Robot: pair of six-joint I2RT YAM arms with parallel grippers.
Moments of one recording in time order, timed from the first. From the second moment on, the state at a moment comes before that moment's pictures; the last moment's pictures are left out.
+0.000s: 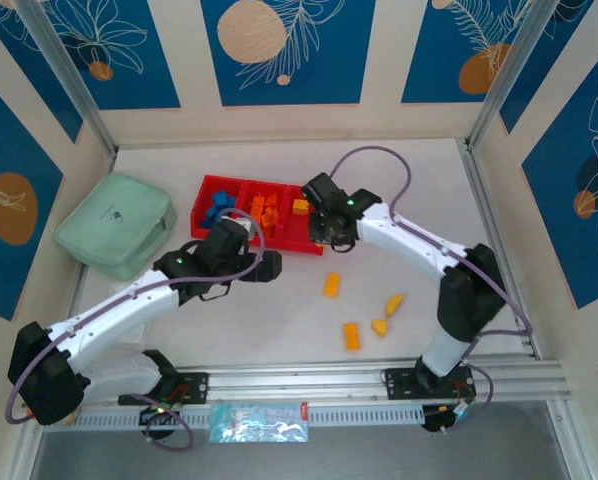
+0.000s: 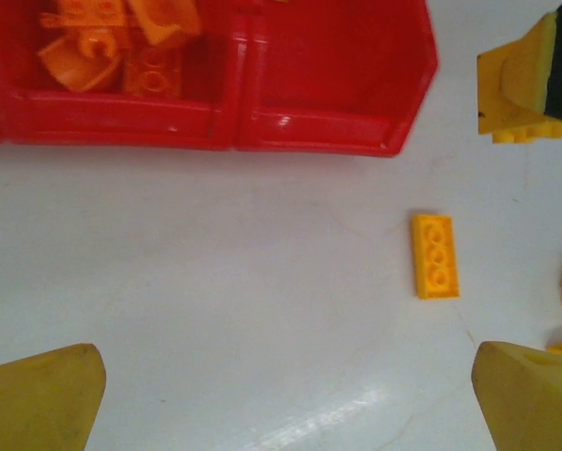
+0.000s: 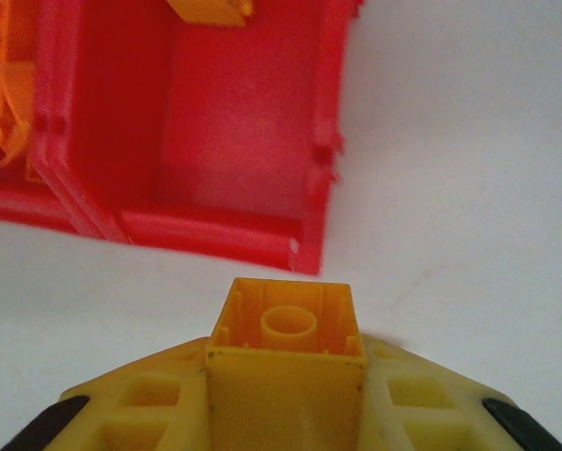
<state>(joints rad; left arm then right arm) -0.74 1.16 0.89 -0.57 -0.06 -0.58 0.69 1.71 1.43 -0.88 0.16 0.73</state>
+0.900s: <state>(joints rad) -0.63 1.15 0.89 -0.60 -0.05 -0.57 0.61 2.20 1.96 -0.93 0.12 0.63</state>
